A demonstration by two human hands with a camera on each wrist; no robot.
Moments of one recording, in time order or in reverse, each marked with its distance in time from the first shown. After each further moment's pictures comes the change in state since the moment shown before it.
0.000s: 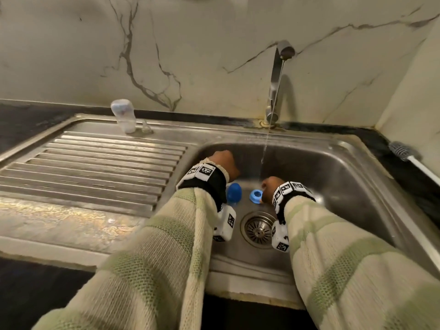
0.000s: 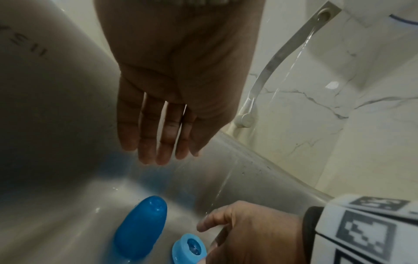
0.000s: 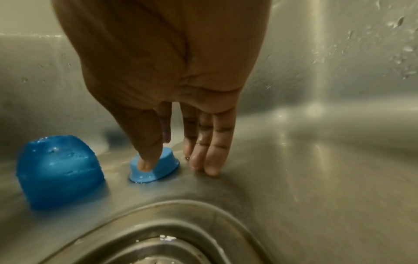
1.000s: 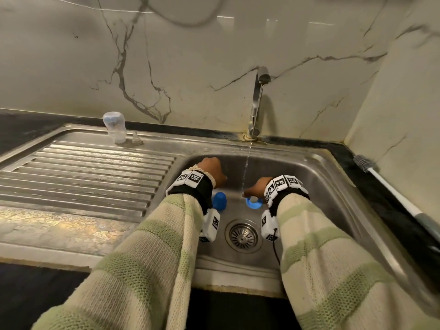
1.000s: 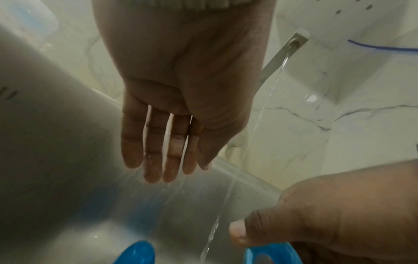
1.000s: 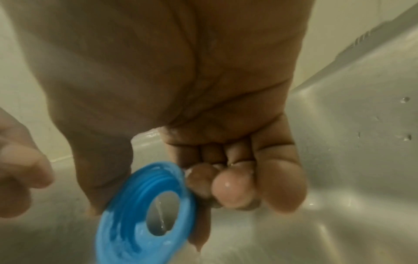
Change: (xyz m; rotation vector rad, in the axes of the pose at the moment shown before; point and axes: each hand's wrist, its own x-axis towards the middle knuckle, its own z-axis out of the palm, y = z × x) left_hand -0.021 0.014 -0.020 -0.031 0.008 0.036; right_hand -0.060 0.000 -0.057 0.053 -0.015 0.003
